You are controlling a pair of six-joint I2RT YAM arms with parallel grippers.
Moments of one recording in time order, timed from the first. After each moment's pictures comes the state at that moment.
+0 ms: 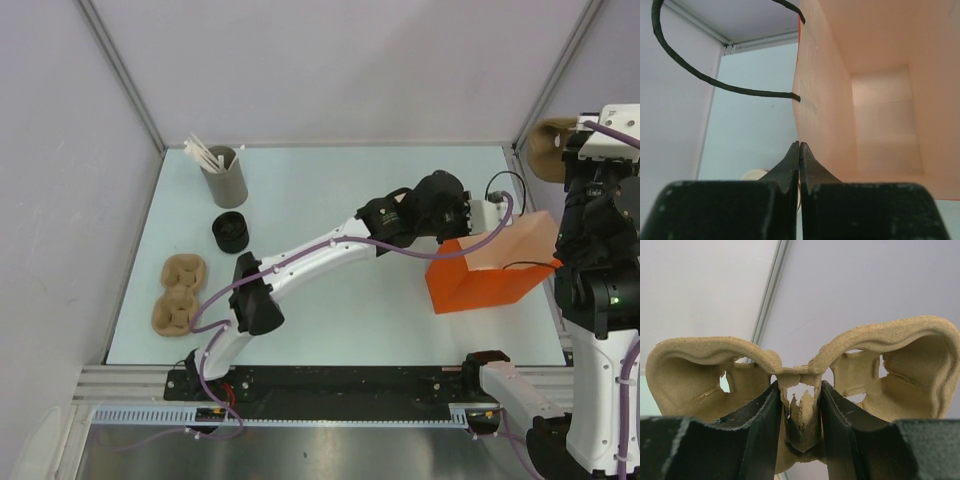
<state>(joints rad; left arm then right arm) -1.14 2.23 2.37 -0.53 0.08 0.54 0.10 0.91 1.60 -0.47 0.51 -0.49</state>
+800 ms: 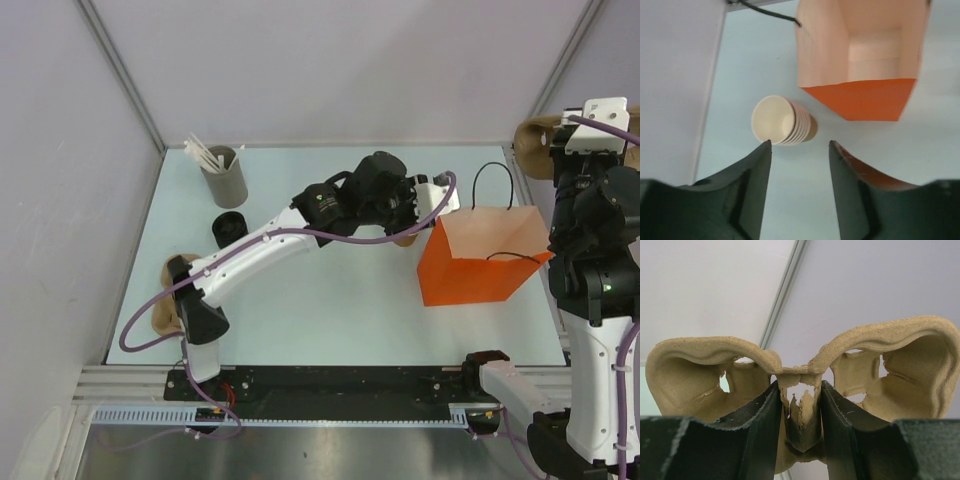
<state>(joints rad) -1.06 1.85 2.04 -0.67 0.06 0.50 0.11 0.94 1.59 -0.47 0.47 -0.49</state>
